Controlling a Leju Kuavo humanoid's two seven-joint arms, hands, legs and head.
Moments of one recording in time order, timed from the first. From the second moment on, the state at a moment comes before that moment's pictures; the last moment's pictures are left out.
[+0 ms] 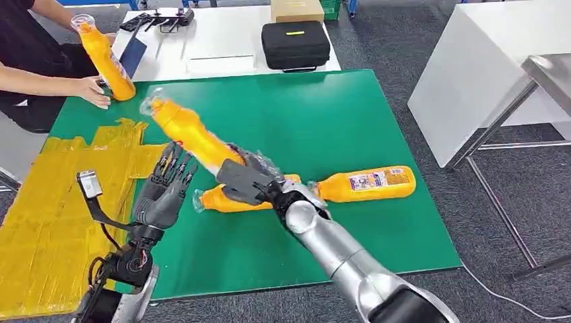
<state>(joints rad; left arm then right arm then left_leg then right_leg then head) -0.22 0.00 -0.26 -1.40 0.76 -0.22 -0.13 -0.61 0.23 0.60 -0.87 0.43 0.00 -0.05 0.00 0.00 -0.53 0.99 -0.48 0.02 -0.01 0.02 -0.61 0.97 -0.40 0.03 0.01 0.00</state>
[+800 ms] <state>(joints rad) -0.27 0.00 -0.20 -1.30 0.65 -0.10 -0.20 -0.66 0.34 0.82 -0.68 0.58 0.00 0.01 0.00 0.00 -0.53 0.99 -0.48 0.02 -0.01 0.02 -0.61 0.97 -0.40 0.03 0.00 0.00</state>
